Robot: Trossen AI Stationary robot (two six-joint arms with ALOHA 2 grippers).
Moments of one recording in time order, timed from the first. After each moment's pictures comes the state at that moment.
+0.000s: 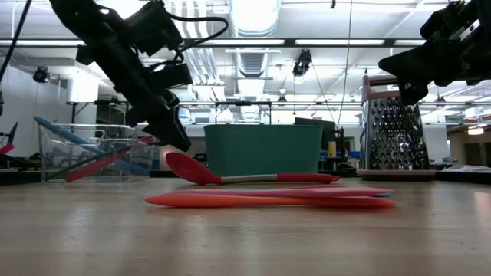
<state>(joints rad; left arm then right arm) 0.06 1.36 0.66 -0.10 -0.29 0.08 0.16 0.36 0.01 0.35 0.20 0.23</state>
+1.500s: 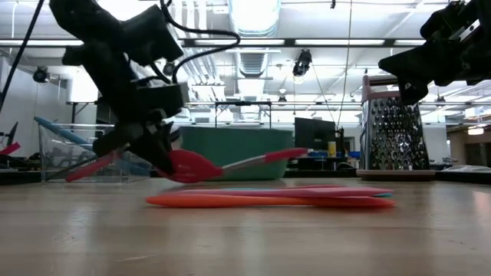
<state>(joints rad) -0.09 1.50 0.70 -0.22 -0.40 0.15 0.16 0.36 0.01 0.35 0.20 0.23</state>
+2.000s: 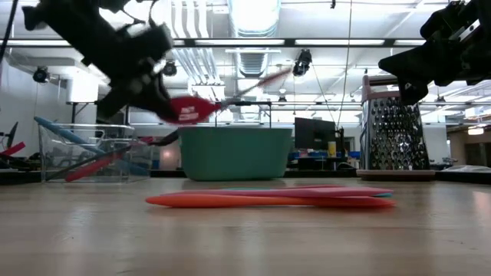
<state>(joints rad) -0.25 1.31 0.70 -0.24 -0.76 0.14 0.16 0.36 0.01 0.35 0.20 0.23</state>
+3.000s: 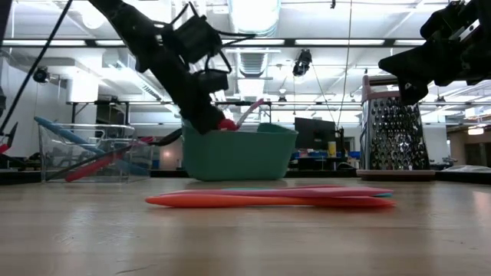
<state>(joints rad) 0.22 1.60 0.91 -0.03 -0.64 0.13 0.16 0.36 0.01 0.35 0.20 0.23</state>
